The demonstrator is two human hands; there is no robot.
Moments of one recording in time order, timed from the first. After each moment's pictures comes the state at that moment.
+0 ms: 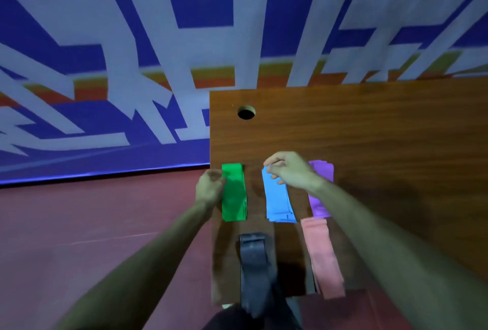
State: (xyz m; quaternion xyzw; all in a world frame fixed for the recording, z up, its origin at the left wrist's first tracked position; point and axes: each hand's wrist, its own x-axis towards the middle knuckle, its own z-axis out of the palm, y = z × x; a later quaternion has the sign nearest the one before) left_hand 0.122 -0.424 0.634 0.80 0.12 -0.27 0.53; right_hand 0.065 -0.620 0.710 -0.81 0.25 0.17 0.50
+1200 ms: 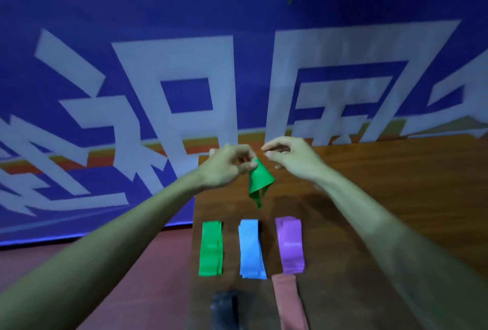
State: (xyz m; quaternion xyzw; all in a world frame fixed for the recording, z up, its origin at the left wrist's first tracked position) left_hand 0.144 -0.532 0.887 0.84 -0.38 -0.16 0.35; right_hand 0.067 -0.705 0.891 -0.85 0.11 -0.05 0.52
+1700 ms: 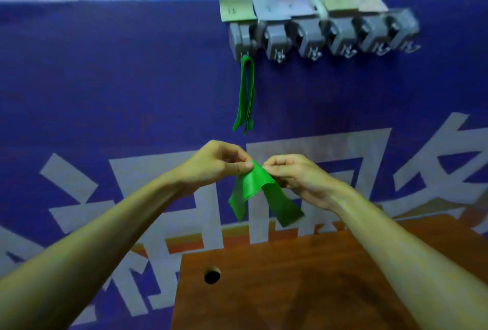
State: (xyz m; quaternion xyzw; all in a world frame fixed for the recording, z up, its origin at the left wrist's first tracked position) left_hand 0.161 -0.594 1.083 0.76 -0.45 -0.11 0.46; right_hand 0.070 -0.774 1.054 -0.75 -0.05 -0.05 0.65
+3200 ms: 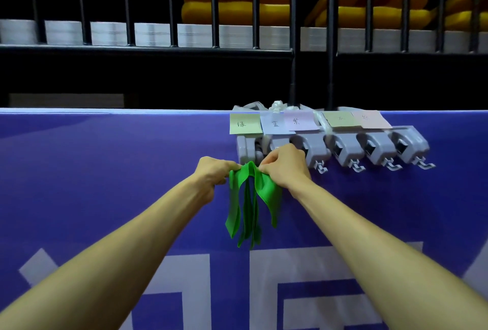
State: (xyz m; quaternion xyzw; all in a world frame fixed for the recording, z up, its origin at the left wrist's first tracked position) left_hand 0.261 -0.676 1.221 0.72 -0.15 0.01 0.67; right_hand 0.213 -0.820 1.220 -0.85 0.13 -0.37 0.35
